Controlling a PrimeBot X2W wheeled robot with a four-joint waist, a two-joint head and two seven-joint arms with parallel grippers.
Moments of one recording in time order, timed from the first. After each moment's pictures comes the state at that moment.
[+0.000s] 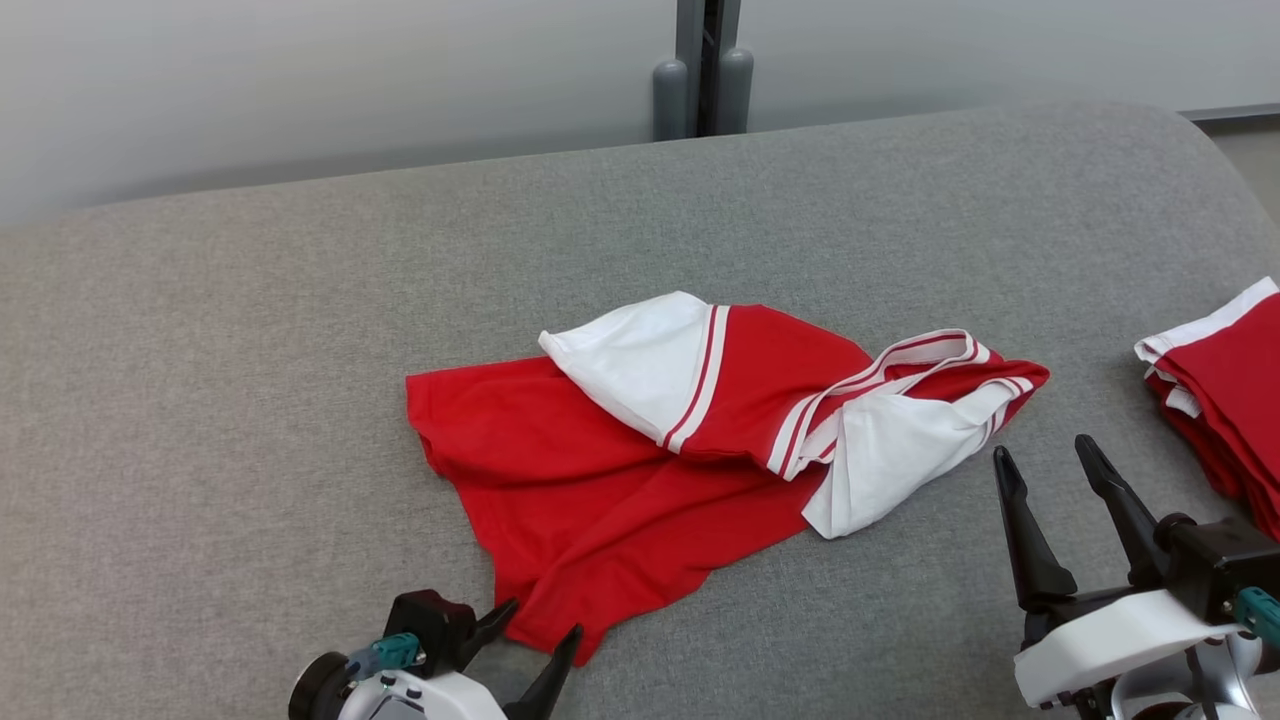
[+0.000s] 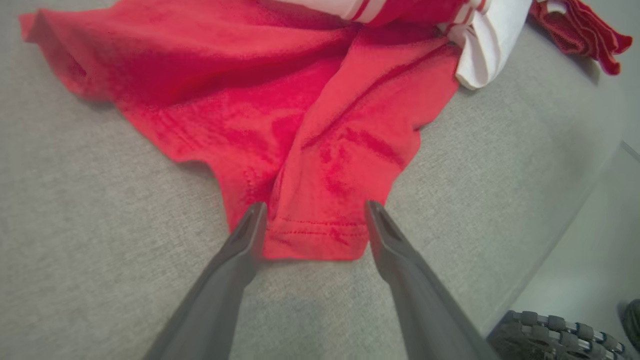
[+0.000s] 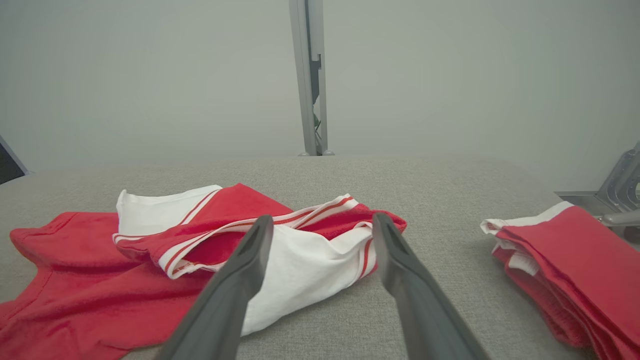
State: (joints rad) left arm -0.09 0.28 -0.57 0.21 -0.50 -0.04 0.10; right arm 0.01 -0.05 0.01 -0.05 0.15 0.13 0.00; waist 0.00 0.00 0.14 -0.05
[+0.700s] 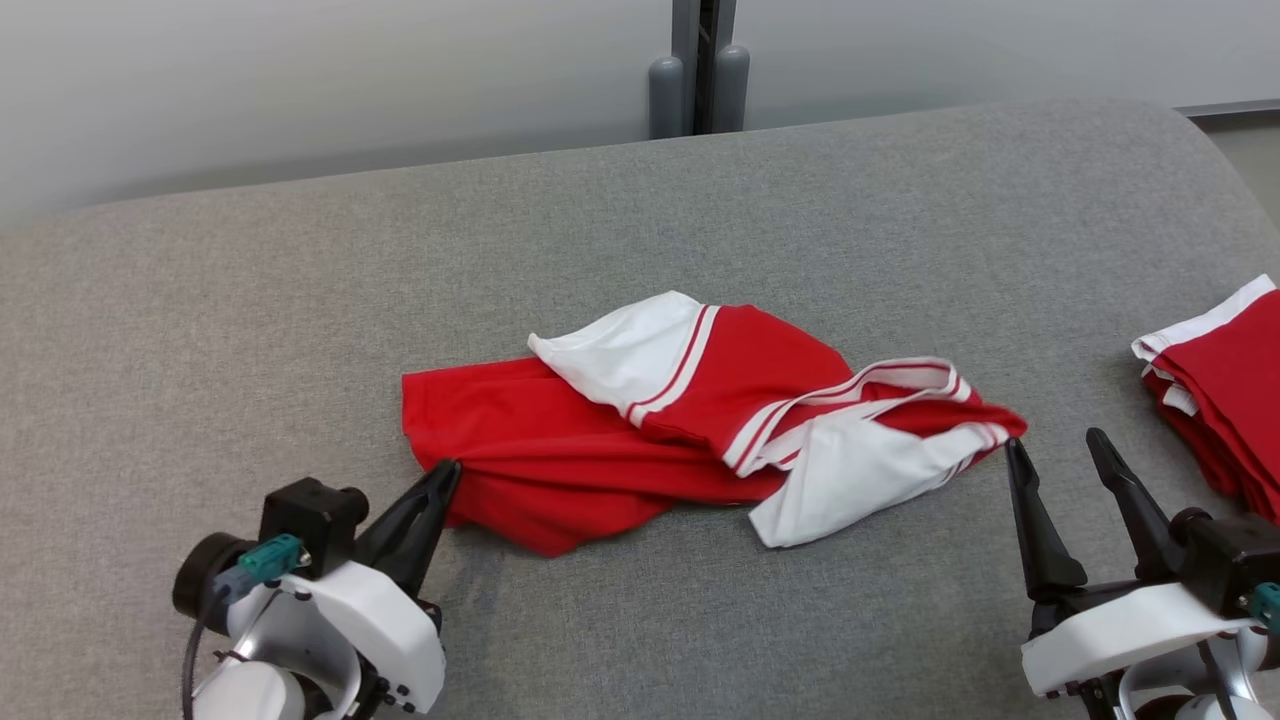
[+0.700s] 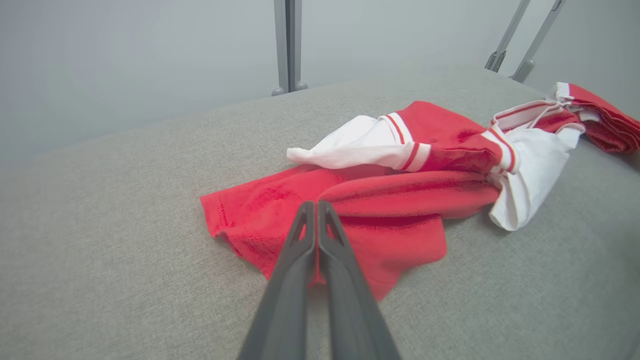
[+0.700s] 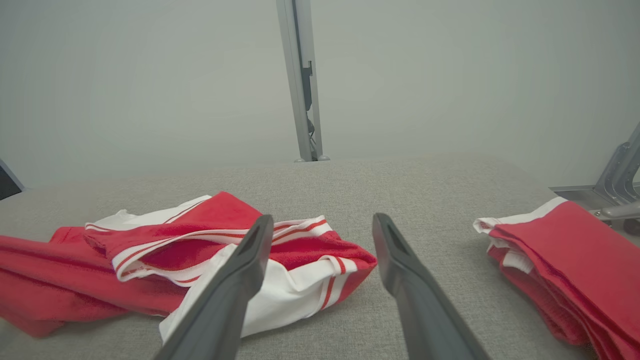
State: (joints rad) left arm -0.17 0.38 -0.46 0.05 -0.50 0.03 0.09; right arm -0.01 -0.05 -0.01 -0.02 0.18 0.13 -0.03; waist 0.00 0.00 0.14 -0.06
